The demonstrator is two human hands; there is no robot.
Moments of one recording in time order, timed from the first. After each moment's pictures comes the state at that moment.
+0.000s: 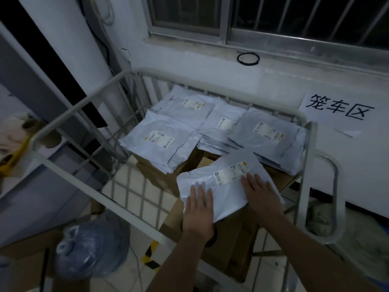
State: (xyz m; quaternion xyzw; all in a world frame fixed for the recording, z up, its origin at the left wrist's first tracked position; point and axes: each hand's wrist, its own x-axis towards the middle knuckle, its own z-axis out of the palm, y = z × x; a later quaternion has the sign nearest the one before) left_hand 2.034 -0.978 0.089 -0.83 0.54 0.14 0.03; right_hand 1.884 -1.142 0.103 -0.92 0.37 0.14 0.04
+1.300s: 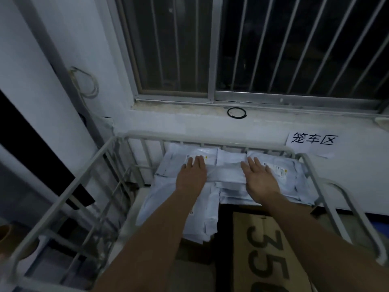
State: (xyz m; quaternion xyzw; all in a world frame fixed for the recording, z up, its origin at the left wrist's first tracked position) left_hand 2.361 -1.124 0.265 -0.72 0.69 0.00 0.03; right_hand 2.132 -1.187 0.250 -0.84 0.54 0.02 0.02
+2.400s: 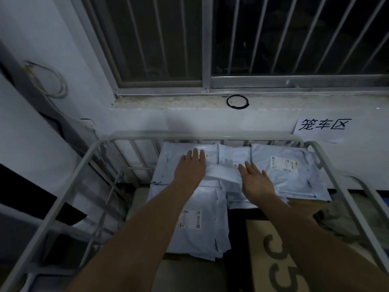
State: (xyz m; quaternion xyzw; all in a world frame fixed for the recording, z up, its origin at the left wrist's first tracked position) left_hand 2.421 -1.235 0.240 -0.66 0.74 0.00 0.12; right_hand 2.192 -1.254 0.198 -0.79 0.60 0.07 0.13
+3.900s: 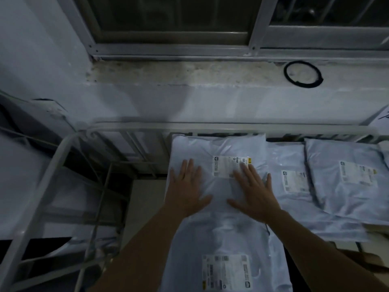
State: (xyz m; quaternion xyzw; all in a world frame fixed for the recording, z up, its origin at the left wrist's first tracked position) left_hand 2.599 -1.344 0.025 -0.65 0.75 0.13 0.04; right_hand 2.347 -1.373 0.028 -0.82 0.55 0.09 0.13
